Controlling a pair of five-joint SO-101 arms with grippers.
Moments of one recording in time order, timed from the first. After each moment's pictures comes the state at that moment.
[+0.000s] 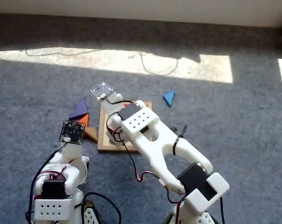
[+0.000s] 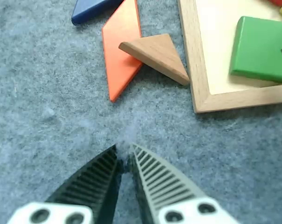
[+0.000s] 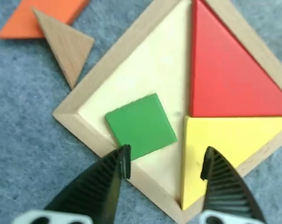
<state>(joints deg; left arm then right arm) -6.1 -101.1 96.0 73.4 -3.6 -46.2 5.5 17.5 59.7 8.3</state>
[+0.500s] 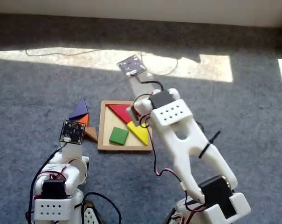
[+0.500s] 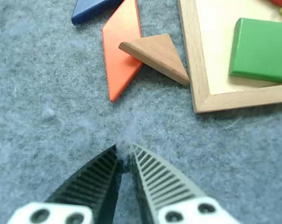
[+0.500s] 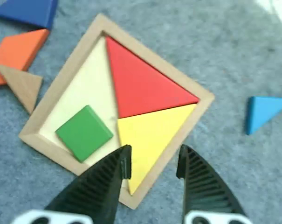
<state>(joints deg) -6.1 -101.1 96.0 73.4 -3.6 -31.7 -7.3 17.2 62.5 8.3</state>
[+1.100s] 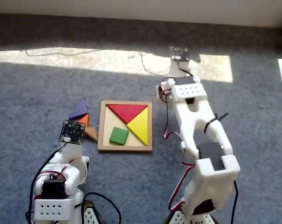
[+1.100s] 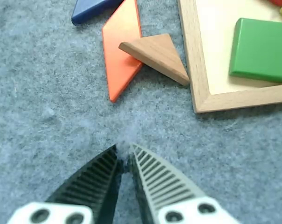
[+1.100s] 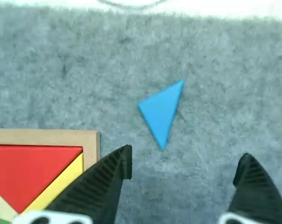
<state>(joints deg) -6.1 -101.1 96.0 73.4 -3.6 -17.0 16.9 5.0 53.8 -7.8</state>
